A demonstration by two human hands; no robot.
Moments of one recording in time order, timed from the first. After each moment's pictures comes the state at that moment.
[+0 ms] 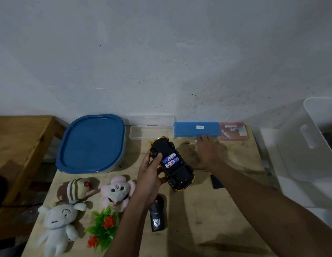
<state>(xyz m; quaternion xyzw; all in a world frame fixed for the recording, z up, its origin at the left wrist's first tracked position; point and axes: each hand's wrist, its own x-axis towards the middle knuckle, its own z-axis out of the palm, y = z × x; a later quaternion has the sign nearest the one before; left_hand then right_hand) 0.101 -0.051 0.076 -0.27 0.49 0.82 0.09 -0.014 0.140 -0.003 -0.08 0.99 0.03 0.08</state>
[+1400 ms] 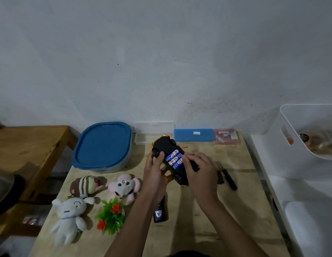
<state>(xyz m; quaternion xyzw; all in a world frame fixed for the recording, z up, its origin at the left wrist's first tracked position) 0.145 -0.028 0.115 -0.22 0.46 0.86 0.04 0.144 0.098 0.104 0.02 0.87 -0.46 -0.18</state>
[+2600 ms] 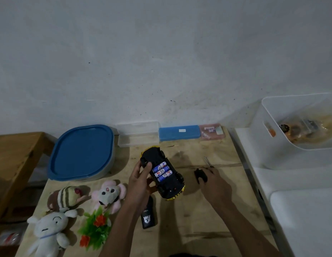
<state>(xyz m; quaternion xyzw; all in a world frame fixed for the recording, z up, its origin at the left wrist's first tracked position) 0.140 -0.041 0.076 -0.23 0.53 0.81 0.10 0.136 0.190 0.001 0.13 0.96 -0.22 0.08</state>
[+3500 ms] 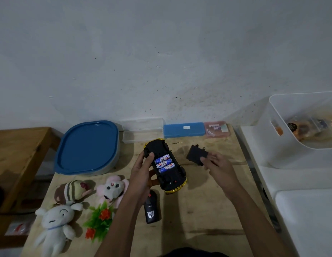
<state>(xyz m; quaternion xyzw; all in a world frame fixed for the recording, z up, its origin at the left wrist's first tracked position) 0.138 -0.046 0.099 -0.22 0.55 0.80 0.09 0.125 0.184 0.084 0.14 0.73 -0.67 0.07</state>
